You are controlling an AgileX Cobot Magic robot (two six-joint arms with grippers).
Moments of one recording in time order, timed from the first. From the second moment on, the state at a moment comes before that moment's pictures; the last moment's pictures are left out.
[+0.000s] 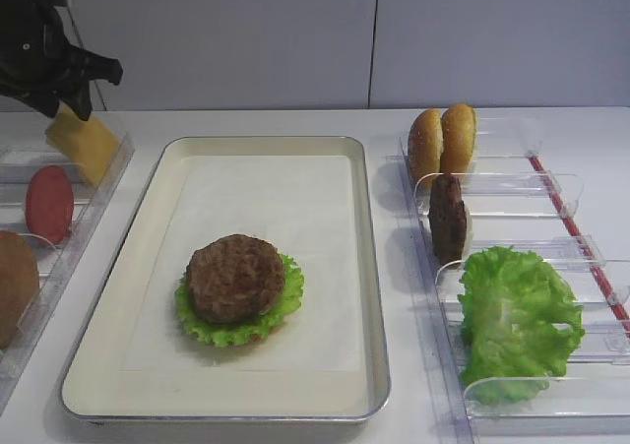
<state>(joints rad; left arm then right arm) -0.04 1.98 -1.69 0.09 0.91 -0.07 -0.12 -0.02 -0.47 0.13 1.15 -0.18</state>
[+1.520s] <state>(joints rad) -0.06 1.98 -1.69 0.11 0.94 -0.05 -0.12 -0.02 -0.47 0.13 1.15 -0.17</state>
